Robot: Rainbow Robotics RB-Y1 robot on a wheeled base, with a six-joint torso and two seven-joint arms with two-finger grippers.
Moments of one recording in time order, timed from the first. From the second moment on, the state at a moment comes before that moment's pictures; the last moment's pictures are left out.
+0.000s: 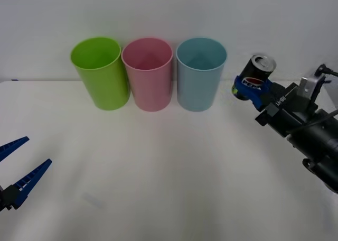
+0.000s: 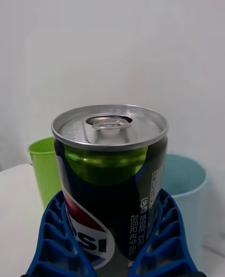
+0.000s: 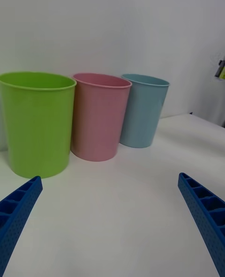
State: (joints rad) right arm -0.02 -0.41 -0.08 -1.85 1.10 -0.64 -0.11; left arm 0.35 0.40 0.52 -1.66 -0.96 -1.22 0.00
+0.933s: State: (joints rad) right arm -0.48 -0.29 0.07 -1.46 1.35 -0.31 -0.22; left arm 0.35 0.40 0.52 -1.66 -0.96 -1.22 0.00
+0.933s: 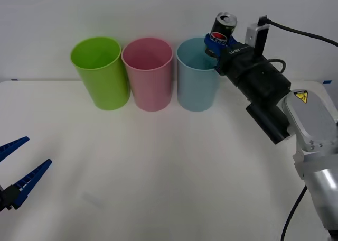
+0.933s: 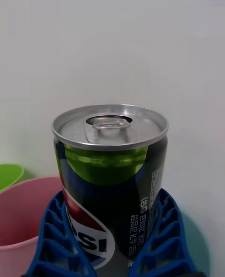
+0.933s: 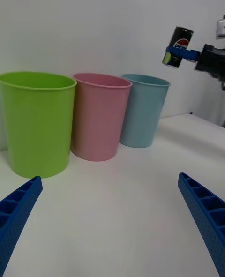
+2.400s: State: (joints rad) right arm -0.71 -0.20 0.06 -1.16 1.40 -0.24 -0.16; left arm 0.35 0.40 0.52 -1.66 -0.96 -1.22 0.00
